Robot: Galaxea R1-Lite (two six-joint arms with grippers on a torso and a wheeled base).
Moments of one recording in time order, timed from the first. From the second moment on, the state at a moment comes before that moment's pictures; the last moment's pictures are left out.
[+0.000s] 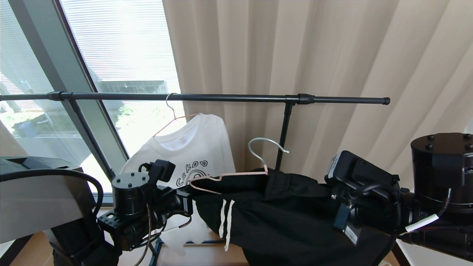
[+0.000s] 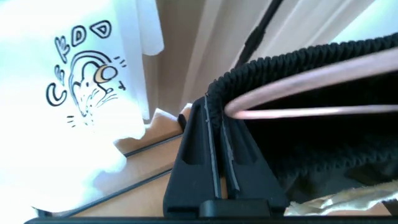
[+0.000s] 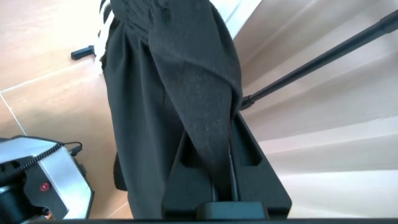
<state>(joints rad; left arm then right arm) -0.39 2.09 -0.40 -1.39 -0.10 -0.12 0.71 1.46 -0.65 -0.32 -0.06 -0.44</state>
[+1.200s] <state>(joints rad) -0.38 1.83 -0.48 -1.09 -0.16 -0.05 0.60 1.52 -0.62 -0.34 -0.07 -0.58</state>
